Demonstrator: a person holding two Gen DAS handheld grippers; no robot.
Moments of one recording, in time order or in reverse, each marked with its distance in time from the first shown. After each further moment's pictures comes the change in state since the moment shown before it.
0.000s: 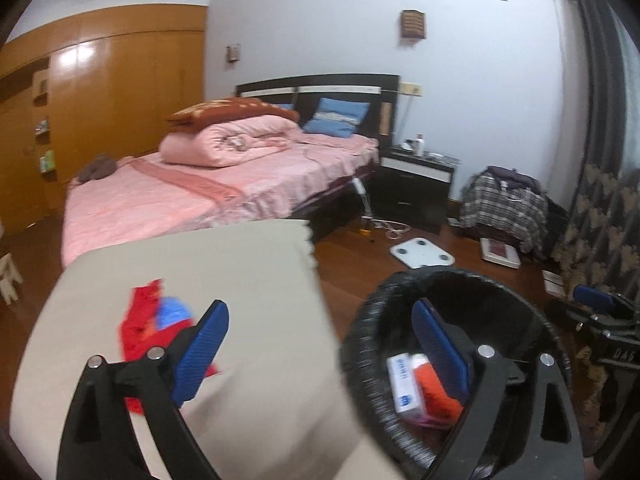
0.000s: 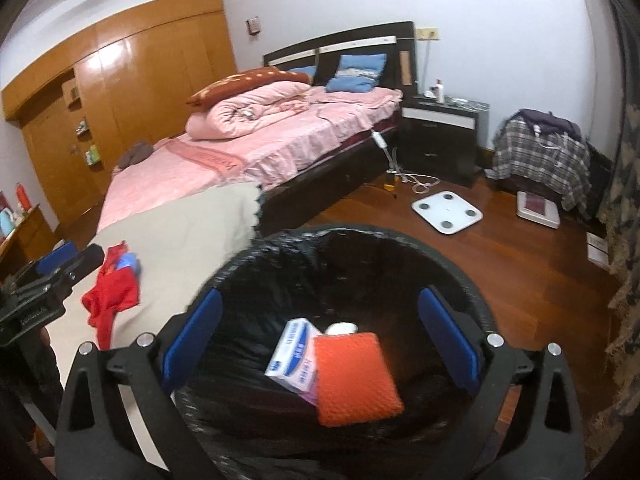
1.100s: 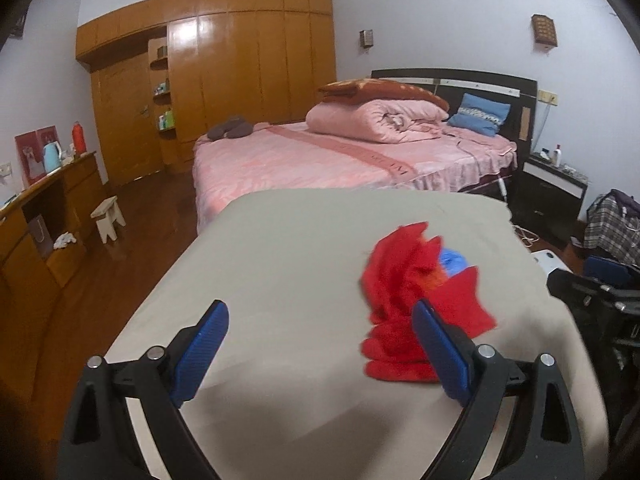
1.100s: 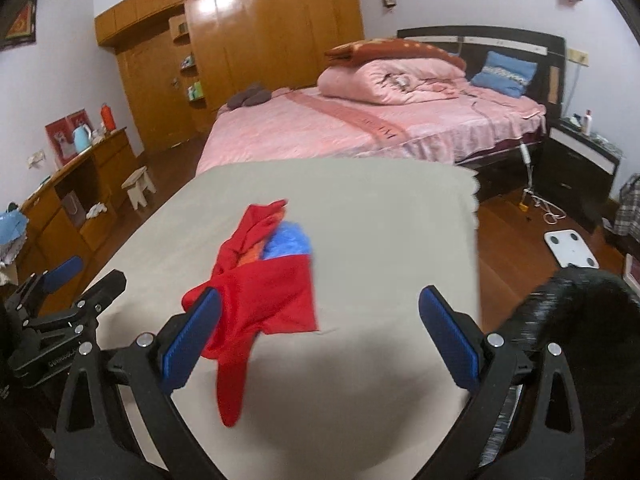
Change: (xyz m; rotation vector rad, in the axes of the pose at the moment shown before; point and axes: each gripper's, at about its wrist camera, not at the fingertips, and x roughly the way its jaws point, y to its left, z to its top) left arm -0.019 0.210 -0.078 -0.176 0.044 0.410; right arm 0.118 0.255 -0.006 -0.272 0.097 0.322
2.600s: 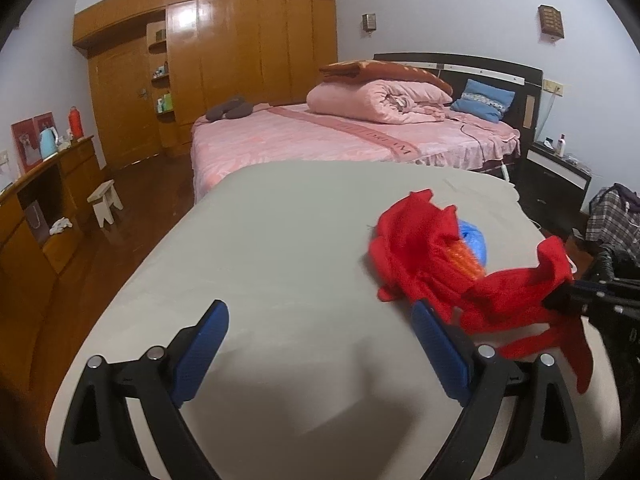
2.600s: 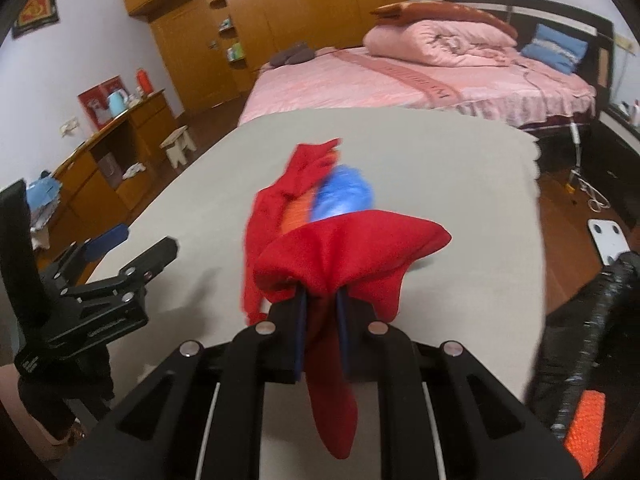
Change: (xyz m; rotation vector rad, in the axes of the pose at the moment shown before) left arm 0.019 0.001 -0.019 -0.005 0.056 -0.017; right arm 0.018 0.008 -0.010 -0.033 0.142 0.149
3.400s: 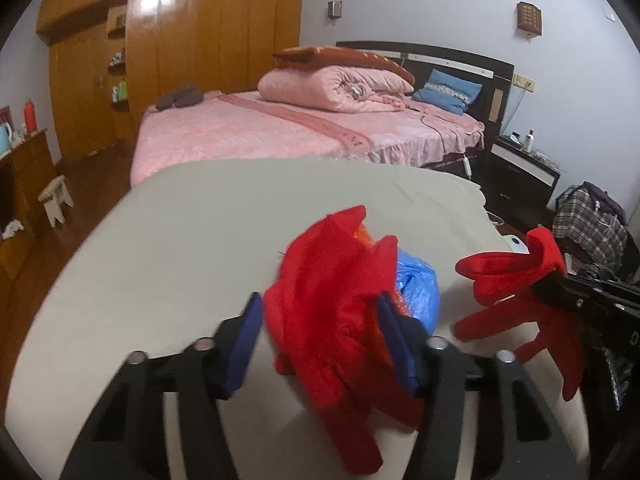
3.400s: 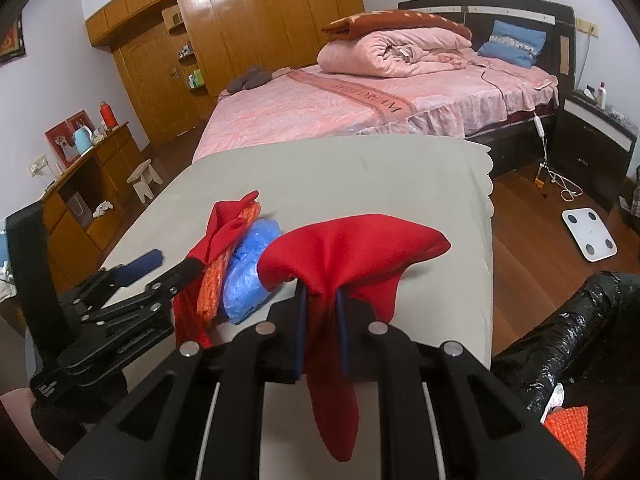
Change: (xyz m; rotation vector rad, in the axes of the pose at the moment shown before) left arm 0.071 -0.054 0.038 0.003 0.061 -0.178; right arm 0.008 -0.053 0.028 0.093 -0.065 -0.087
